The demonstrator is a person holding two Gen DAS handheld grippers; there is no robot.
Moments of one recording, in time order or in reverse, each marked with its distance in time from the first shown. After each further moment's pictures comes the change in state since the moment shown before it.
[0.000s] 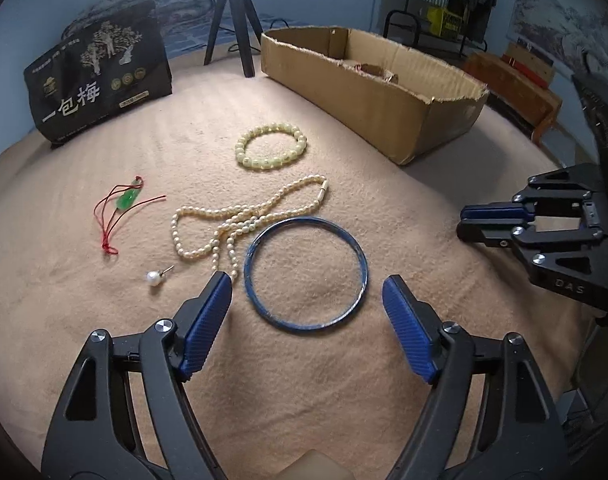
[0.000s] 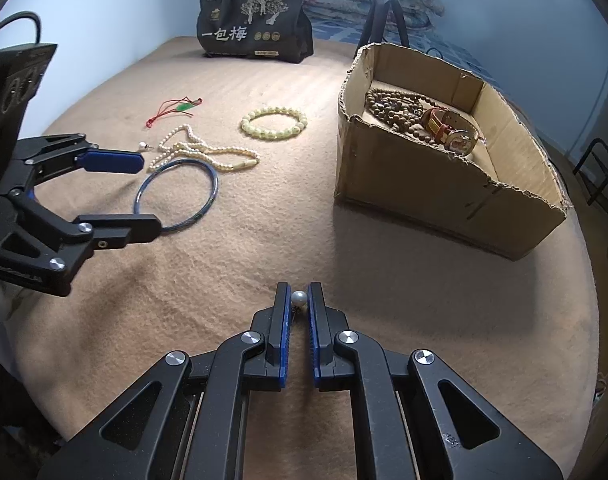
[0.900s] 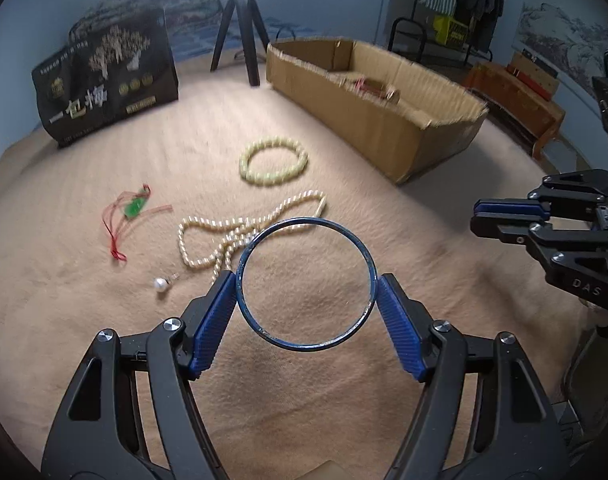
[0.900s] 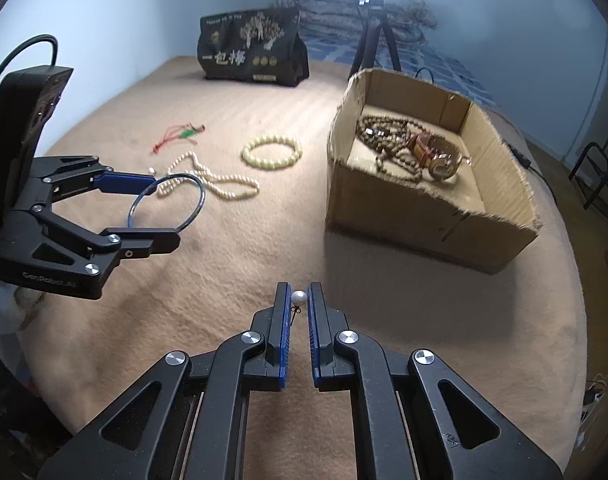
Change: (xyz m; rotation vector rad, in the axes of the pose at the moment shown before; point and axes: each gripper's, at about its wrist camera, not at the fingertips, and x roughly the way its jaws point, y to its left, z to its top) left arm -0.020 0.001 0.008 -0.042 -0.036 -0.007; right arm -0.029 -0.002 0.008 0.013 -0.061 -0.006
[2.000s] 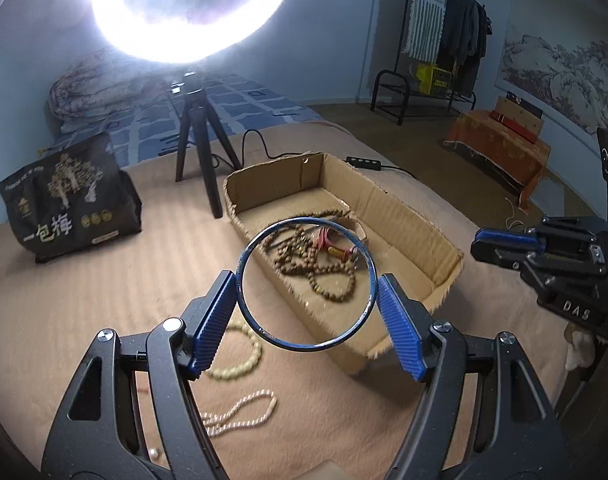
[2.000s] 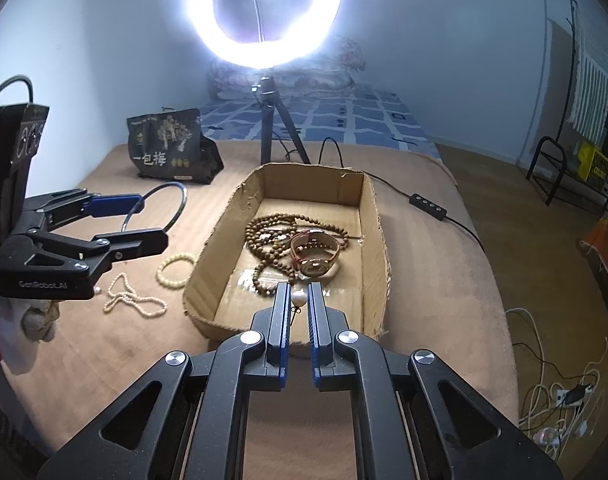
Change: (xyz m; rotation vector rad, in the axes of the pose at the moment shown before) left arm 0.007 -0.034 0.138 0.017 -0.170 -0.043; right arm -0.049 -0.100 0.060 0.147 -0.168 -0.107
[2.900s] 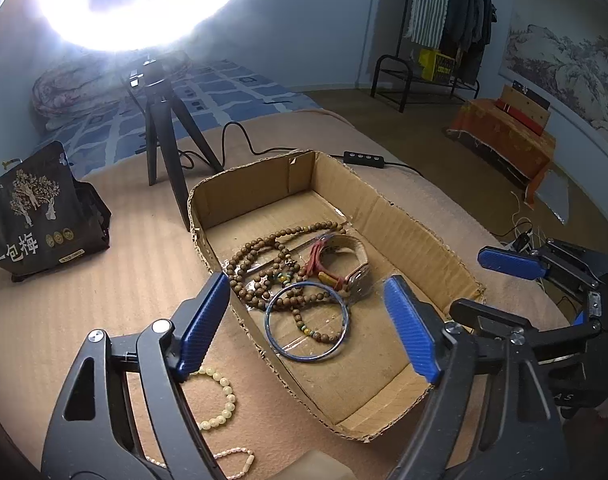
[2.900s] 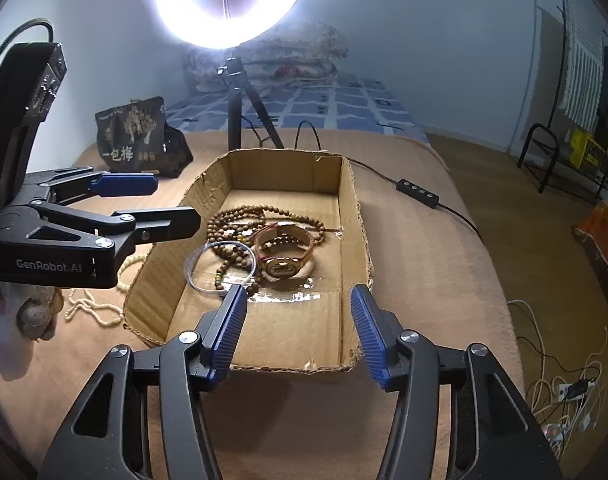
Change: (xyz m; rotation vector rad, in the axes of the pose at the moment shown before) left arm 0.059 -0.015 0.030 0.003 0.058 0.003; right arm 0.036 -0.022 -0.005 0.037 0.019 -0.043
